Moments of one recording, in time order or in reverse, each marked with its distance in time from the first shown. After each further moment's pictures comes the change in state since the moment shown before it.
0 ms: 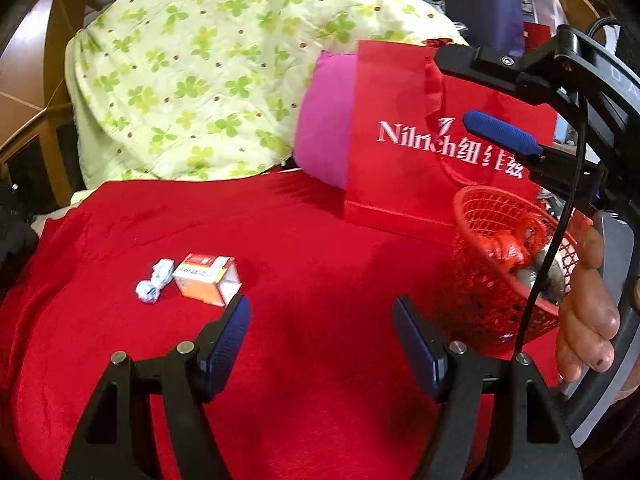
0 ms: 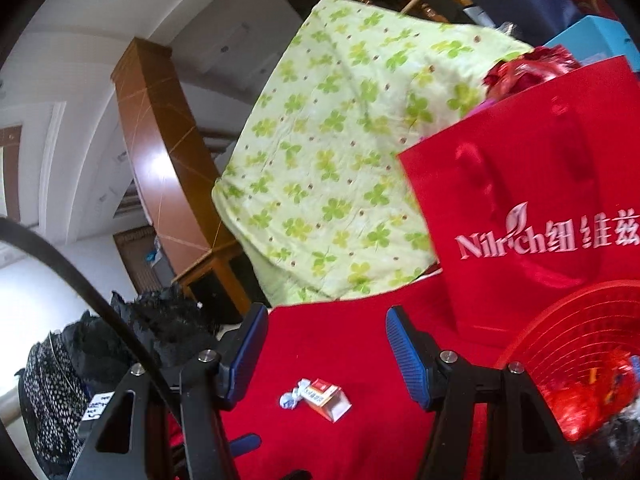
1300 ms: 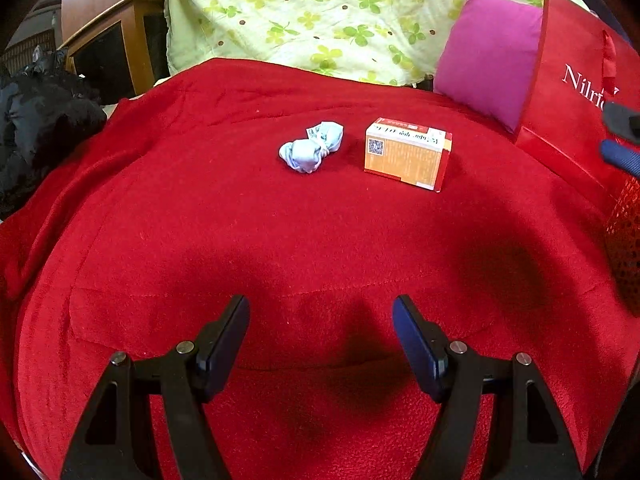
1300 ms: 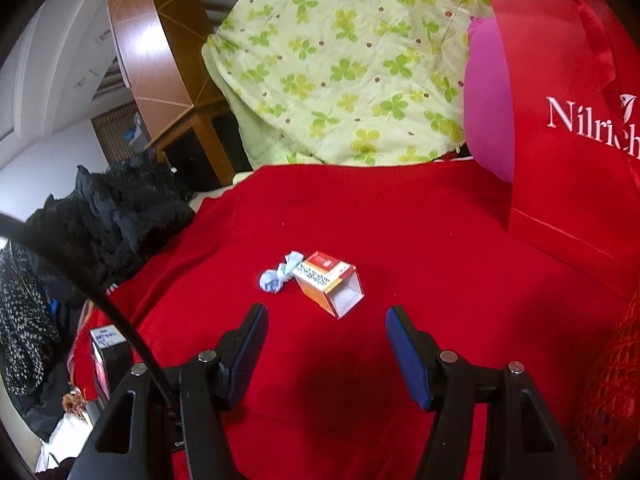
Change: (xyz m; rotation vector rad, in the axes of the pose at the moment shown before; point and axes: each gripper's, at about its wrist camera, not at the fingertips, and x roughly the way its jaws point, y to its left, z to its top) left arm 0.059 0.171 -0.095 -0.196 0.218 0.236; right arm 0.122 0.032 -0.098 -0.139 0.448 -0.089
